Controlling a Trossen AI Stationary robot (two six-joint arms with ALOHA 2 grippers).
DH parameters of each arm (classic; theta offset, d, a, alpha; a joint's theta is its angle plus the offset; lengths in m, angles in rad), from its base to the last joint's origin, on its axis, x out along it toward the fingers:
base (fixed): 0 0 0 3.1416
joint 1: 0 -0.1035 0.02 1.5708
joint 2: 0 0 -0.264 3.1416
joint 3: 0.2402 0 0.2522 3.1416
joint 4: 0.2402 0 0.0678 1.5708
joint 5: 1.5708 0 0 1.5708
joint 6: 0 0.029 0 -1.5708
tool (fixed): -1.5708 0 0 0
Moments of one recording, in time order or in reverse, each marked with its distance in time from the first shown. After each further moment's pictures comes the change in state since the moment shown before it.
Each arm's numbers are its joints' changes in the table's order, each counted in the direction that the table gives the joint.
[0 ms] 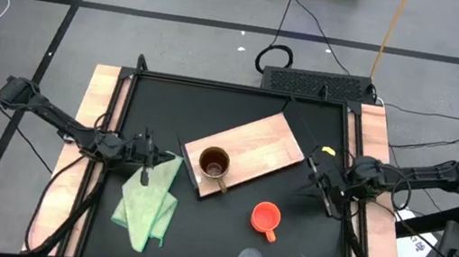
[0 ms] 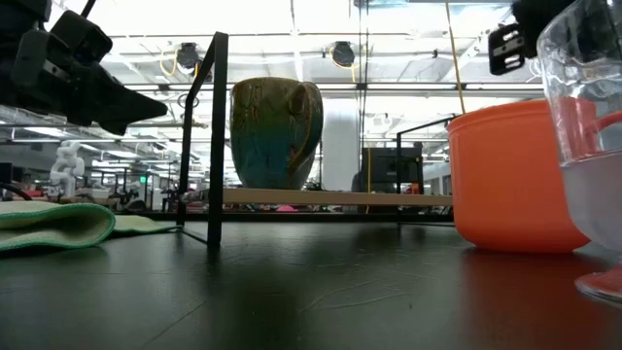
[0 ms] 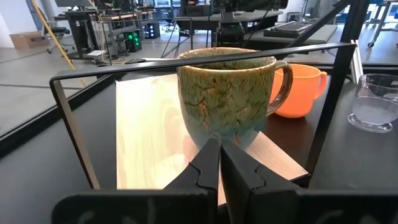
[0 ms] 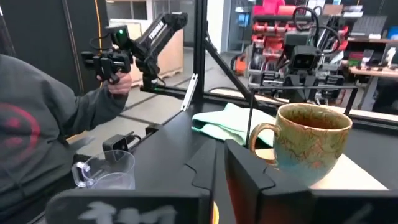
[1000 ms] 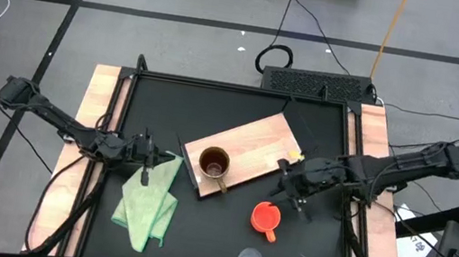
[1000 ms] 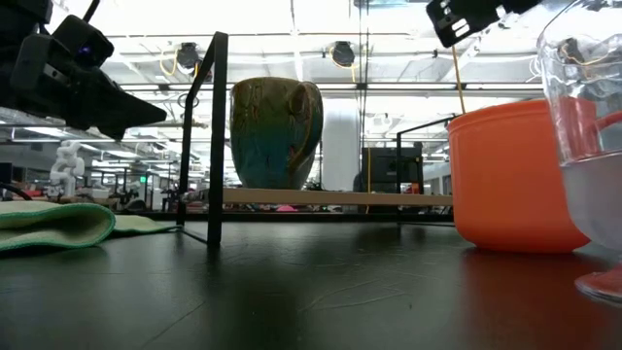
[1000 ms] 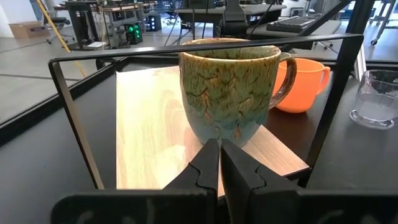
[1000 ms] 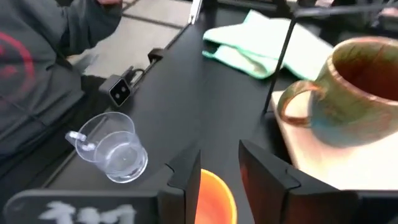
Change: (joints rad) left arm 0.000 0.000 0.001 0.030 0.005 -0.035; right arm -0.112 0.615 0.575 0.468 -0.082 -0.022
